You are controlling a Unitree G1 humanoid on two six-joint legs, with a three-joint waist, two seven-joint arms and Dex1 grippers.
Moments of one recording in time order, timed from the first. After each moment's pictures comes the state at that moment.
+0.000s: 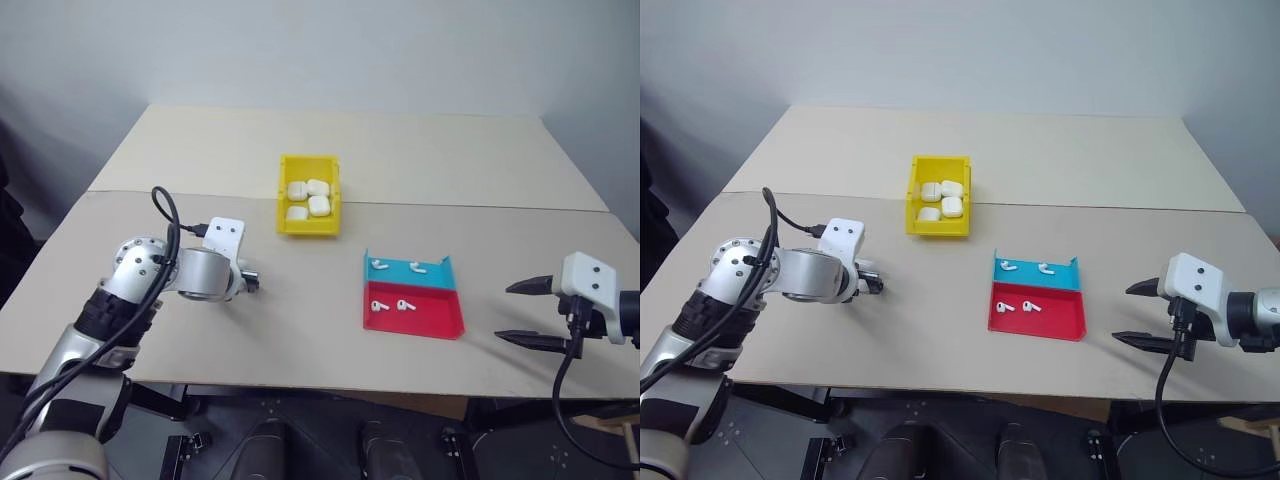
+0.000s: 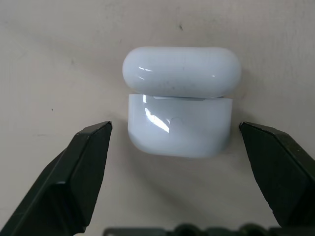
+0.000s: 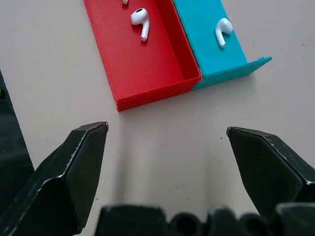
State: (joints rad) left arm -0.78 0.71 -0.29 0.05 -1.72 1.28 1.16; right arm 0.01 -1.16 -0.30 -0.11 0.37 0.27 1.25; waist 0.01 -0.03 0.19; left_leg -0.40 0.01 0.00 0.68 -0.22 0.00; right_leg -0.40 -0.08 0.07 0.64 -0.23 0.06
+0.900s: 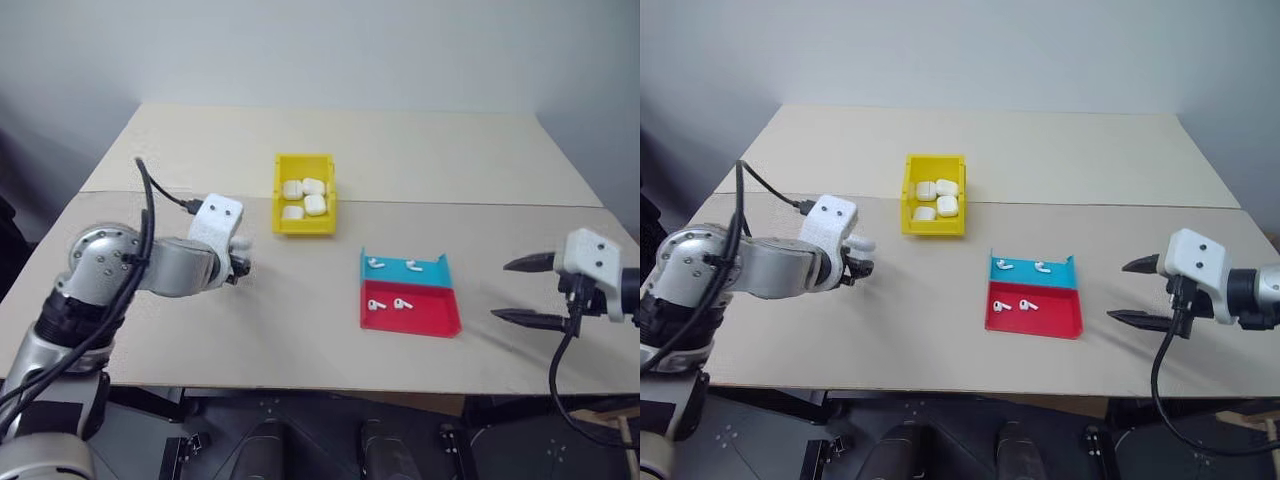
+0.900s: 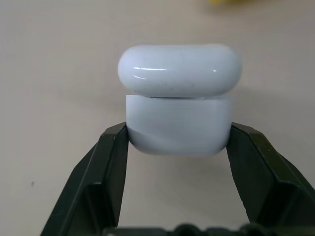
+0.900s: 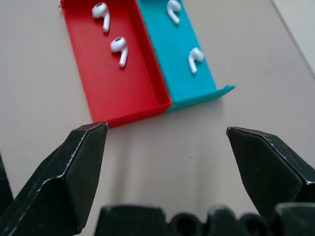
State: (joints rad) left arm -0.76 0.85 -0.16 -0.28 -1.48 1.34 0.68; right arm -0.18 -1.17 -0.26 -0.10 0.37 0.30 1.27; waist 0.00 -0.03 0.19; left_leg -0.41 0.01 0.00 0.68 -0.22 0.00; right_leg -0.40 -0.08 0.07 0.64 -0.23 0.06
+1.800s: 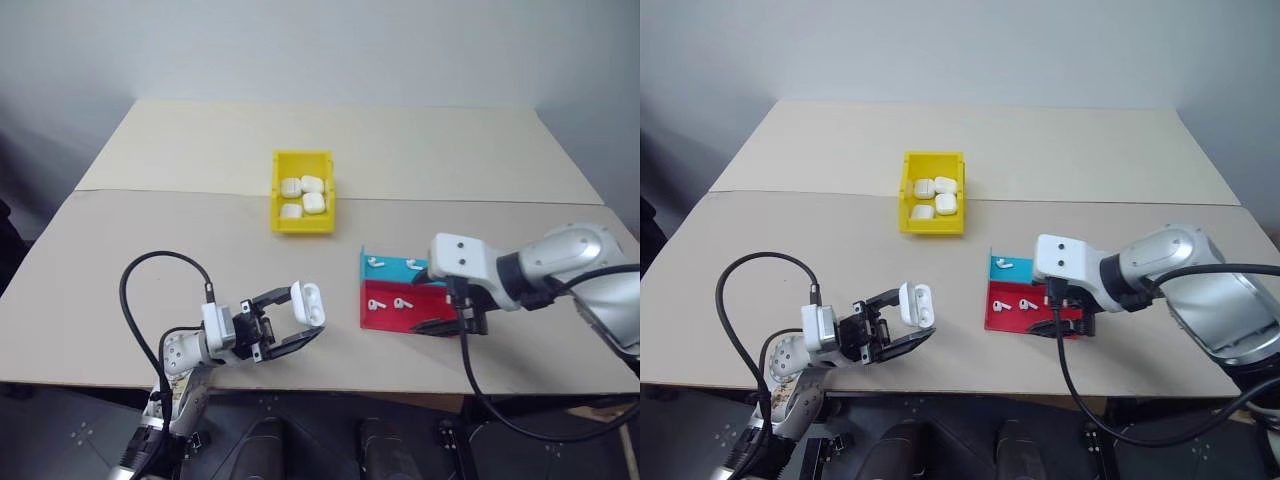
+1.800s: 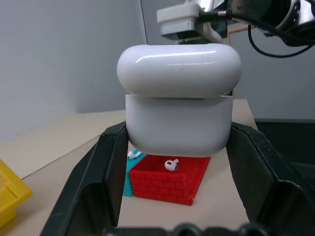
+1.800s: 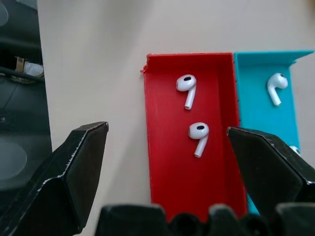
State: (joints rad) left arm -0.10 0.39 -0.14 0.02 -0.59 -0.46 -1.19; right arm -0.65 -1.09 0.30 -0.50 0.35 0.92 1.17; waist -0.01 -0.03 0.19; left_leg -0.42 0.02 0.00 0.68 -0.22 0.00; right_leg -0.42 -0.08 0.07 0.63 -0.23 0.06
